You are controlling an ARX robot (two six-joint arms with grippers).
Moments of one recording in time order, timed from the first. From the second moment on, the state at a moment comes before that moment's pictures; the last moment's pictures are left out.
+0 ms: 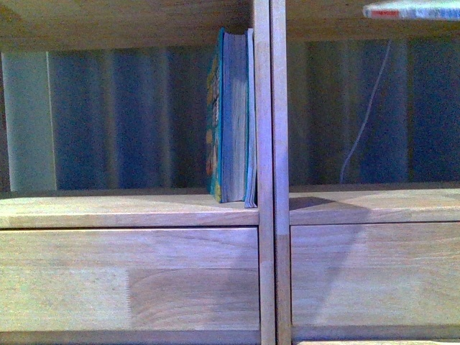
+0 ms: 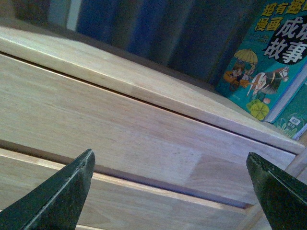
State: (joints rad) left arm 0.24 1.04 0.40 0.79 0.42 -0.49; right arm -0.32 0.96 0.66 0.91 -0.54 1.44
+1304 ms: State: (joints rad) left arm -0.23 1.40 0.73 1.27 0.67 -1.39; right arm 0.50 1.29 0.69 1.11 -0.31 1.23
